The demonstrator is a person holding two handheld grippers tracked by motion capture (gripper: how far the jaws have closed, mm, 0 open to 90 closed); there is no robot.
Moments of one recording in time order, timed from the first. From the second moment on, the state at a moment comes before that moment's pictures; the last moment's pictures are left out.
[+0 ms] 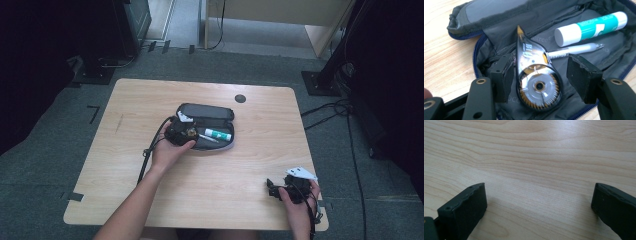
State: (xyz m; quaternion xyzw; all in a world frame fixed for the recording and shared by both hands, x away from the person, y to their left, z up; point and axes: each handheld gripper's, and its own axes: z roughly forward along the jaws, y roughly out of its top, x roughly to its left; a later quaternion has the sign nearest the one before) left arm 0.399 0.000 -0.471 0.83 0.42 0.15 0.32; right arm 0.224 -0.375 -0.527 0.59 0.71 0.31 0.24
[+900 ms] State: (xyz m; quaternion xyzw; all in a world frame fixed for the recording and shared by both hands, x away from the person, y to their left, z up) left arm 0.340 0.055 -0.456 0.79 0.43 0.14 0.40; right arm 0.224 -0.374 -0.527 0.59 0.71 0.31 0.24
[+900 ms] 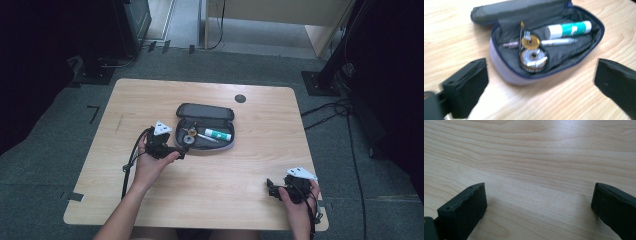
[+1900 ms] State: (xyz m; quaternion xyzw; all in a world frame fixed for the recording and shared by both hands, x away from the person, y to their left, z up) left arm 0.283 0.171 -0.499 0.75 0.52 0.17 0.37; right arm 0.224 -0.375 -0.527 0.59 0.71 0.30 0.24
